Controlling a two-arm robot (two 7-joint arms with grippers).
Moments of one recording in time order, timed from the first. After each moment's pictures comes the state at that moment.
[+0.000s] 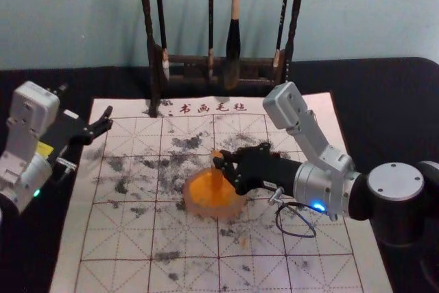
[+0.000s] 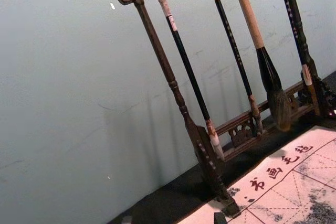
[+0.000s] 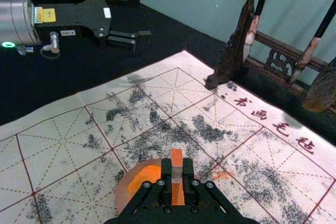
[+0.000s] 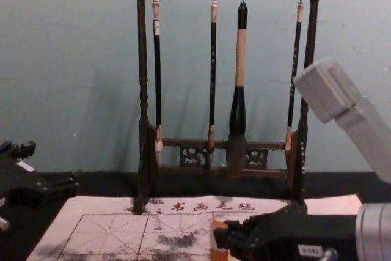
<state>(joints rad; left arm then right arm) -0.20 0.60 0.45 -1.41 -0.25 -0.12 0.03 0.27 0.42 -0.56 -1.56 0.31 0.32 0.43</state>
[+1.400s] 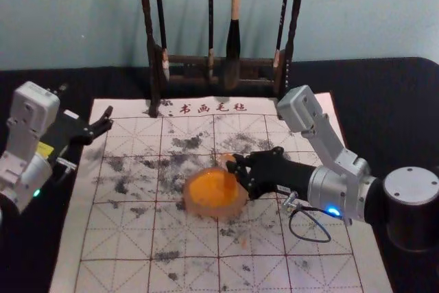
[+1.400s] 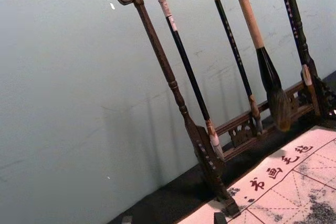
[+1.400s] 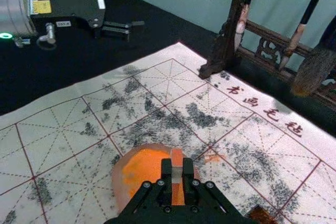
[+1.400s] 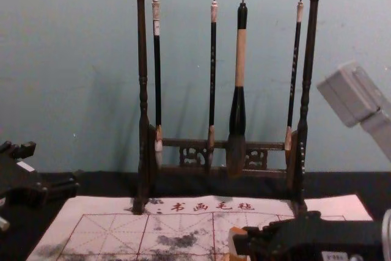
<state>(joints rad) -0.20 0.60 0.45 -1.41 -0.25 -0.12 0.03 0.22 0.44 -0.51 -1.59 0.30 0.34 0.45</state>
